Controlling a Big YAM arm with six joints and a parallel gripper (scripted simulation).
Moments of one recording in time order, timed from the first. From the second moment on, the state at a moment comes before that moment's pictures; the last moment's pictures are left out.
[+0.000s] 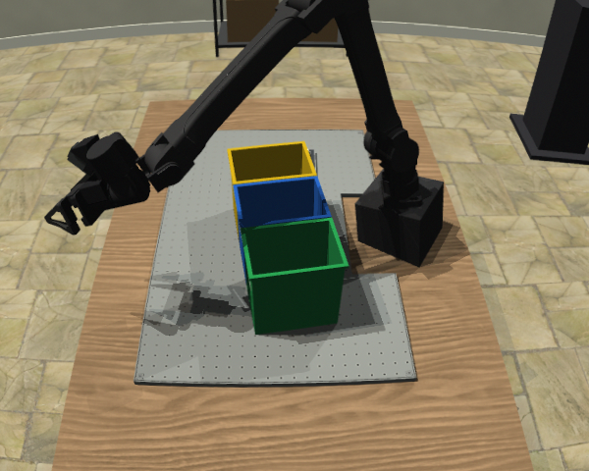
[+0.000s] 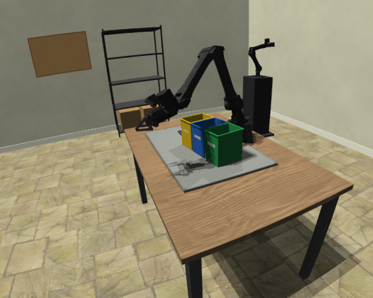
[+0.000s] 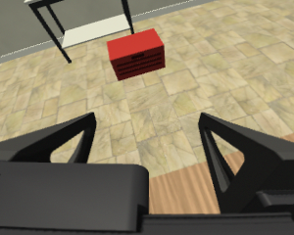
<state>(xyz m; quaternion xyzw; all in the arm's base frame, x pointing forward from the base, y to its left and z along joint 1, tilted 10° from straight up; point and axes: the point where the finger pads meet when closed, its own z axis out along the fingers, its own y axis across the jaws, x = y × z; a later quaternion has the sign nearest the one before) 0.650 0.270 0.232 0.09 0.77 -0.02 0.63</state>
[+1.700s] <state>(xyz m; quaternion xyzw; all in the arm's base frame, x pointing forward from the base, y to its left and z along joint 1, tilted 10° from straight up) 0.646 0.064 0.222 0.02 0.85 -0.15 0.50</state>
